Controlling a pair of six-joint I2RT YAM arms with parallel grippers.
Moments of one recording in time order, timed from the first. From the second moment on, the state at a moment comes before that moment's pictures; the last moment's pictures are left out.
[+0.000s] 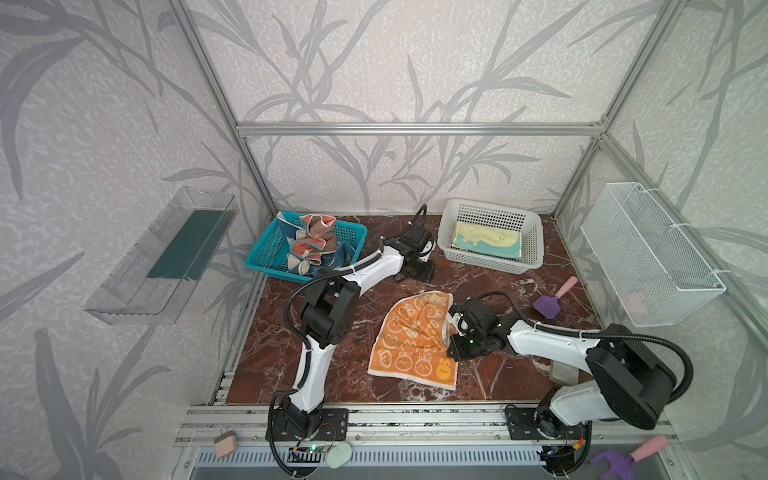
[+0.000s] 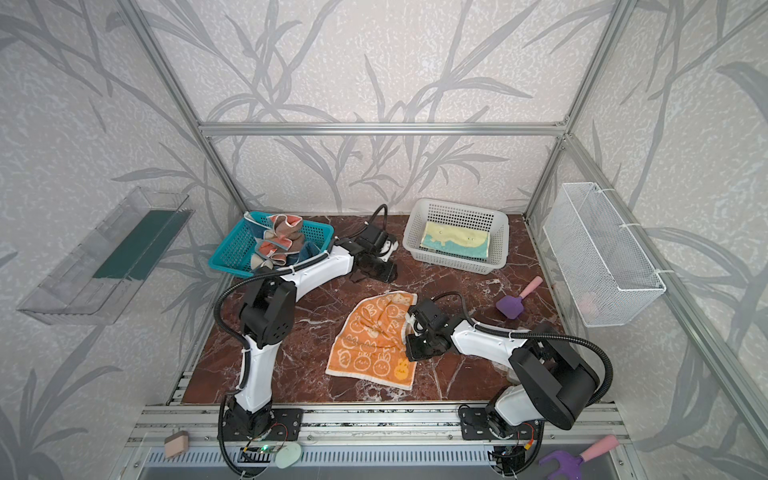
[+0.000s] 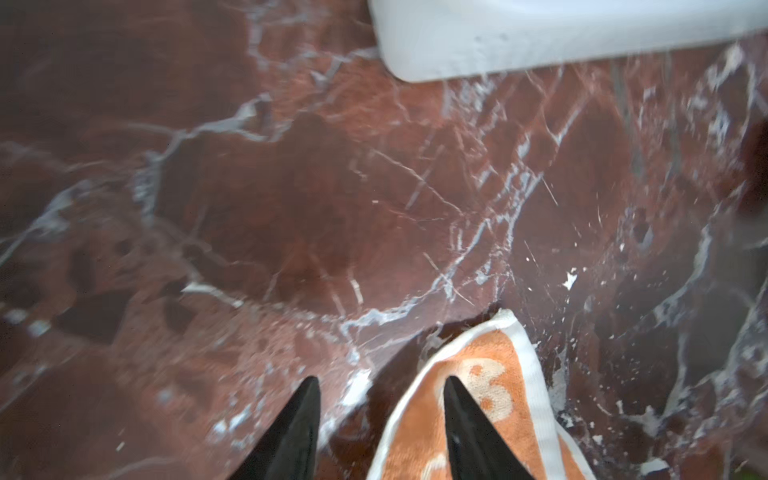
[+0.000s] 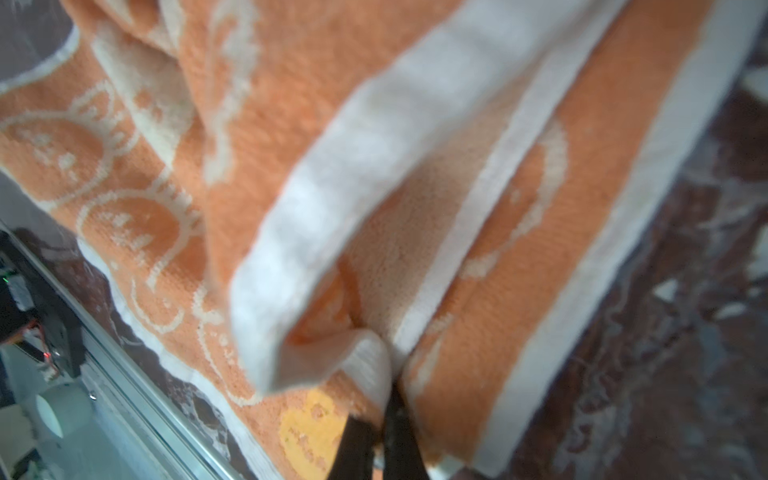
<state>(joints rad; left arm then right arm) -0.63 2.16 1.73 -0.65 0.17 -0.15 0.70 1.44 0.58 -0.26 -0.36 0.61</state>
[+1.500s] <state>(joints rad) -0.47 1.73 1.38 -0.35 0.21 -0.27 0.64 1.31 0.74 -0.42 -0.25 0.64</state>
